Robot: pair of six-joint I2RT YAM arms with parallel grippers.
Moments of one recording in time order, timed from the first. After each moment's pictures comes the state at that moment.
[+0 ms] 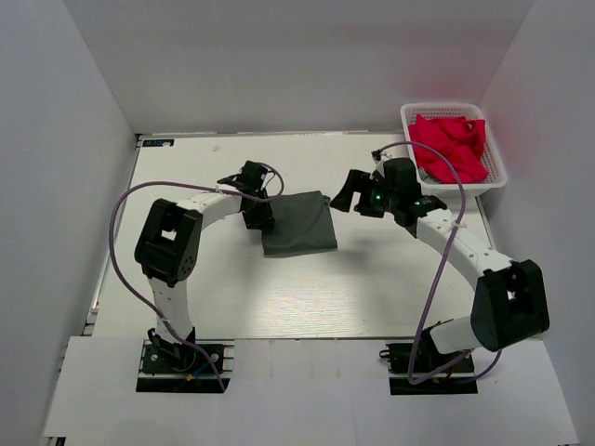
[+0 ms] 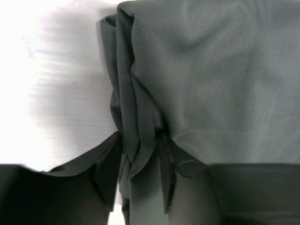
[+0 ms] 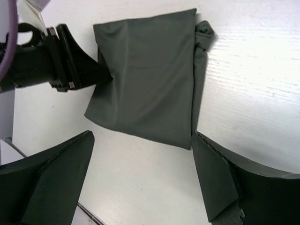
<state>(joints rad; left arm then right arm) -0.42 1.93 1.28 -0.46 0.00 -0.64 0.39 1.42 1.02 -0.20 -0.32 0.51</state>
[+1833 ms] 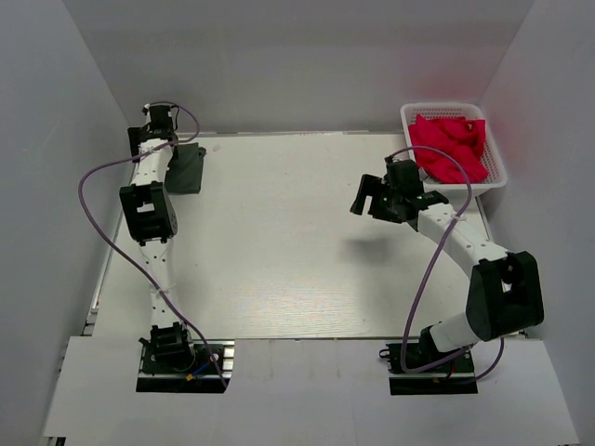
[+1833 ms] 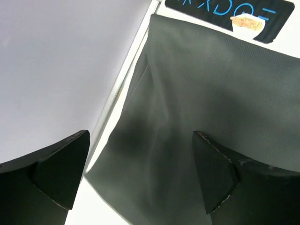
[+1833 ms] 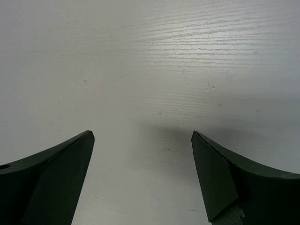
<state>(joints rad) 0.14 2.57 2.36 -0.57 -0.60 0.08 0.33 1.47 1.03 -0.38 -0.09 0.45</state>
